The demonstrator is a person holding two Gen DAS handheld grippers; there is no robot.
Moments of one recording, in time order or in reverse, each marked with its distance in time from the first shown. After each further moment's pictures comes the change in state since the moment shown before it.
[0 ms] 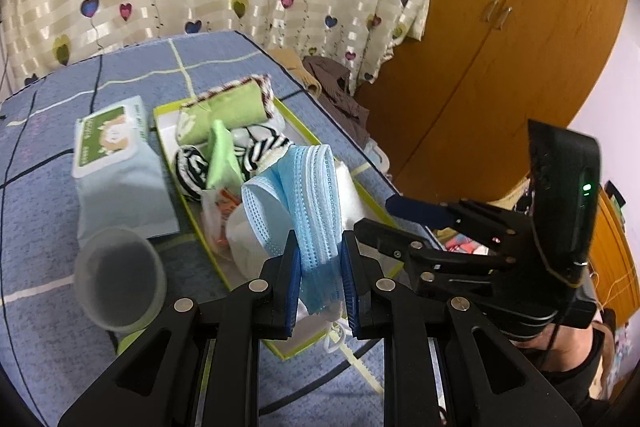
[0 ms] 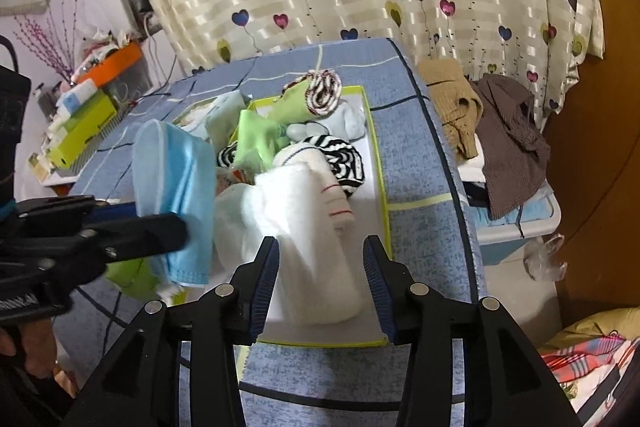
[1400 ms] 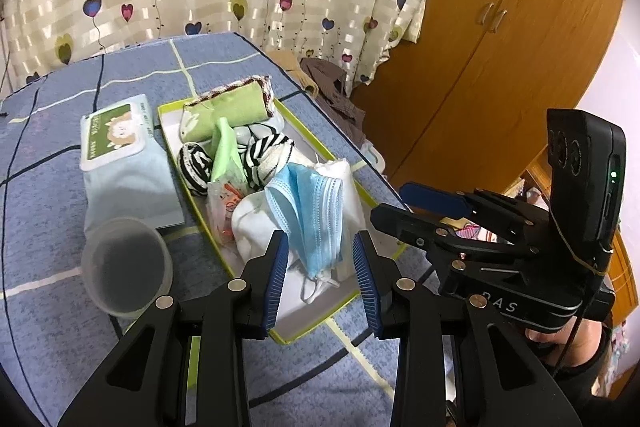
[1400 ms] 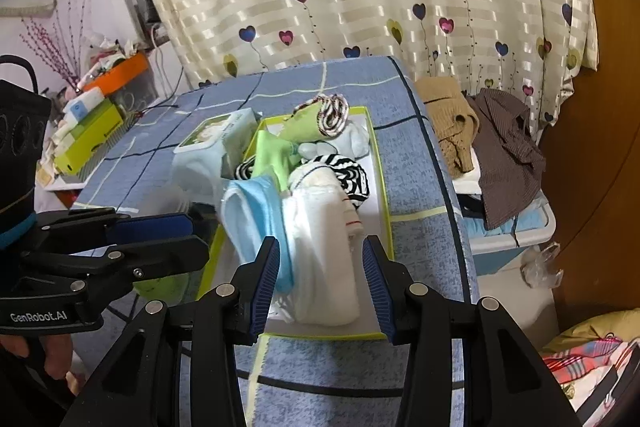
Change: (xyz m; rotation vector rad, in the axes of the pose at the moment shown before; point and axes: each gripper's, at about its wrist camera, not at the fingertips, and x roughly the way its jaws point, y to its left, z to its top) left arm -0.022 0.003 -0.006 -0.006 -0.020 -0.014; right arm -0.029 0.018 0.003 -0.013 -0.049 -0.005
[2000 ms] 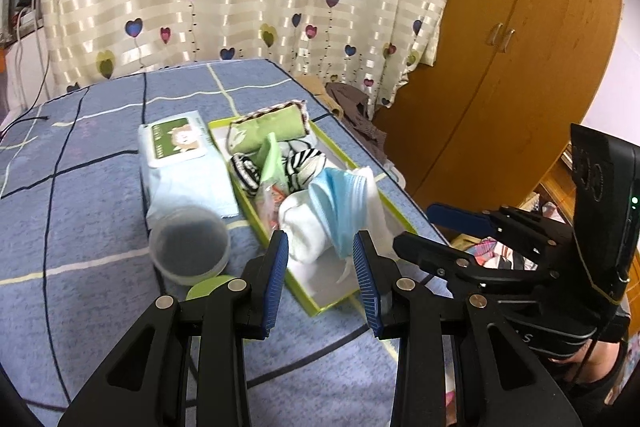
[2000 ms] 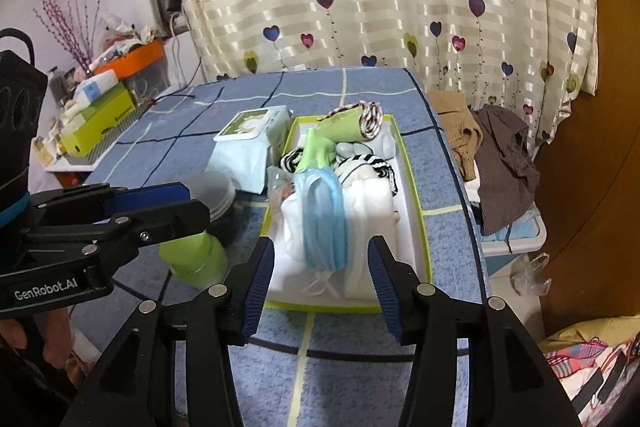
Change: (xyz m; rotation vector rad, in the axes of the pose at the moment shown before) left arm -0.054 0.007 -0.022 -0.014 -0.088 0.092; right arm -0.029 0.054 -0.011 -0.068 -0.006 -0.034
